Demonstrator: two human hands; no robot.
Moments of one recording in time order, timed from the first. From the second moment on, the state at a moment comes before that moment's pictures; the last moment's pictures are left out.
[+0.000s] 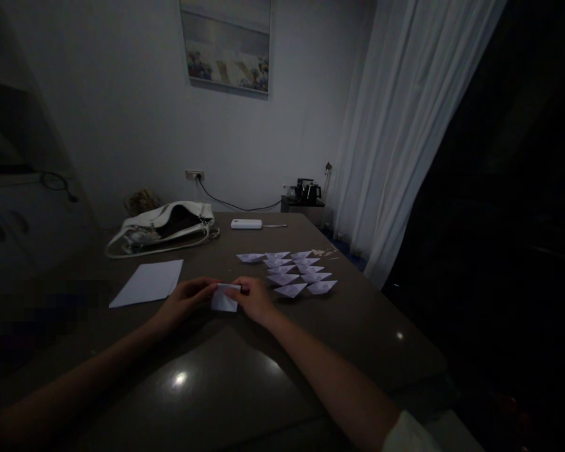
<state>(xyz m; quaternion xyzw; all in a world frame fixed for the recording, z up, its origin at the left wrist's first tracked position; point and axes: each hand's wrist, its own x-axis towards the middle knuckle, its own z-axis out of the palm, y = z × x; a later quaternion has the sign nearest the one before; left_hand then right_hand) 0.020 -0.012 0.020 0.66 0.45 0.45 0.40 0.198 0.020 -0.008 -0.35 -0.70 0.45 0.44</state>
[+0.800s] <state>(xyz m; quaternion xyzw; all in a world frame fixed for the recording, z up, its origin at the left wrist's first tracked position) 0.016 -0.004 0.014 0.70 0.46 0.44 0.33 0.197 0.022 -0.011 -0.36 -0.68 0.49 0.42</state>
